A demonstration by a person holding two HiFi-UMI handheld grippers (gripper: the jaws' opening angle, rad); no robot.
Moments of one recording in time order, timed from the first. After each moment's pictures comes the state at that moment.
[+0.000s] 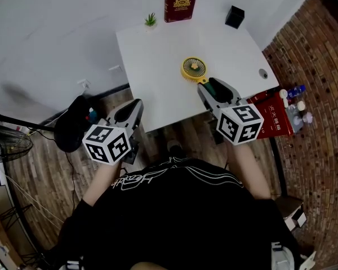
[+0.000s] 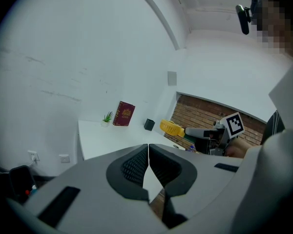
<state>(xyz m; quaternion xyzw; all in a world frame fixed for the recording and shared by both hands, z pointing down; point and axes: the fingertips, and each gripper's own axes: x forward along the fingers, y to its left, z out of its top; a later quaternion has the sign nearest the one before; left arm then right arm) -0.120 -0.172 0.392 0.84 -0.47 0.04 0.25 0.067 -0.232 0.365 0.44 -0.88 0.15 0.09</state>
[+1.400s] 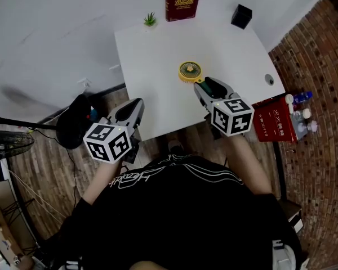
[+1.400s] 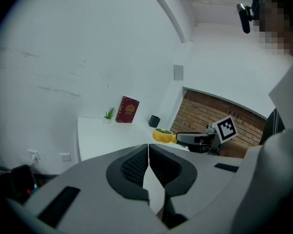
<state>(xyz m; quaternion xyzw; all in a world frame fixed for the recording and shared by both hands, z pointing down) -0.105 -0.219 0.409 0.83 -0.49 0.07 0.27 0.071 -0.299 0.421 0.42 -0.88 0.18 0.15</state>
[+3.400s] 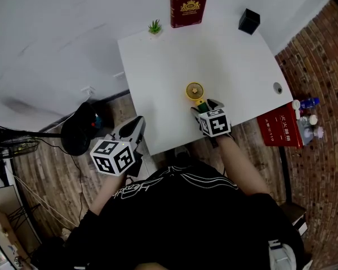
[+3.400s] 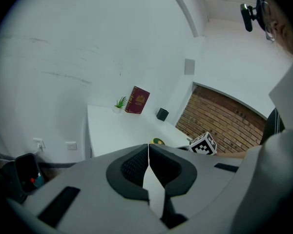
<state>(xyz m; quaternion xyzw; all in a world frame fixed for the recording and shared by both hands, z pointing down) -0.138 -0.232 0.459 0.80 -0.50 0.09 0.32 0.060 -0.321 0.600 0.42 -0.81 0.23 0.34</state>
